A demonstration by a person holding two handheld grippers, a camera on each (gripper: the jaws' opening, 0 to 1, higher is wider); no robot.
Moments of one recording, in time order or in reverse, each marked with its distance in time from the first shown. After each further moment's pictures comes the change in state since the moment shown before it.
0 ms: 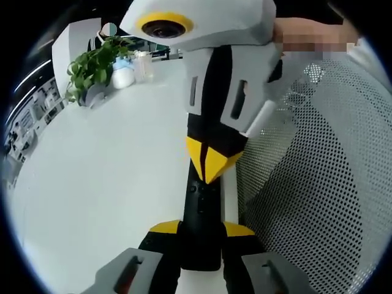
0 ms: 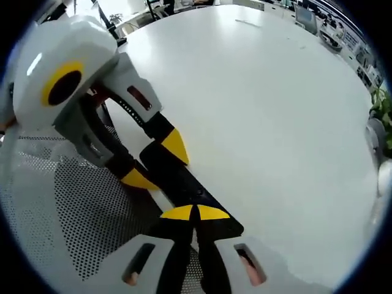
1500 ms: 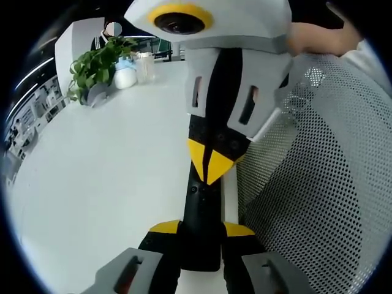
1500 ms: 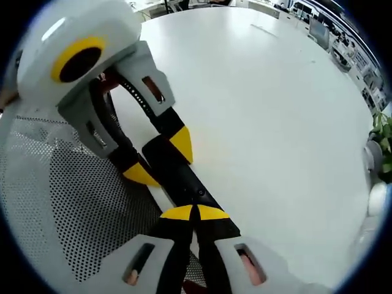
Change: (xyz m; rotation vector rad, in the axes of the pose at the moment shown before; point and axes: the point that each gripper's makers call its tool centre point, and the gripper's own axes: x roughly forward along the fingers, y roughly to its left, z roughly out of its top) left arm 0.000 0.001 0.001 -0.018 -0.021 -0.002; right arm 0.000 0.000 0.001 -0.108 0.034 -0.044
